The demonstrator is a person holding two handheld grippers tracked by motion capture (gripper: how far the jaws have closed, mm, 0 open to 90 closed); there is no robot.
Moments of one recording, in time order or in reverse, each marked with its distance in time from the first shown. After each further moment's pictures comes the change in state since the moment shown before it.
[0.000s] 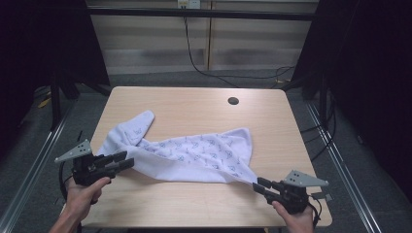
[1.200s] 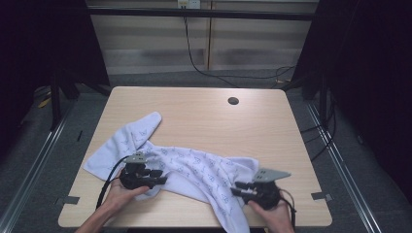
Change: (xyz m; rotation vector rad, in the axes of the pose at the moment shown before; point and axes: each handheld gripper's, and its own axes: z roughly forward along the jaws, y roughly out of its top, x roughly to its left) left arm -0.004 -0.054 0.103 0.403 -0.045 0.091; right arm 0.014 0.002 0.059 0.165 0.076 -0.071
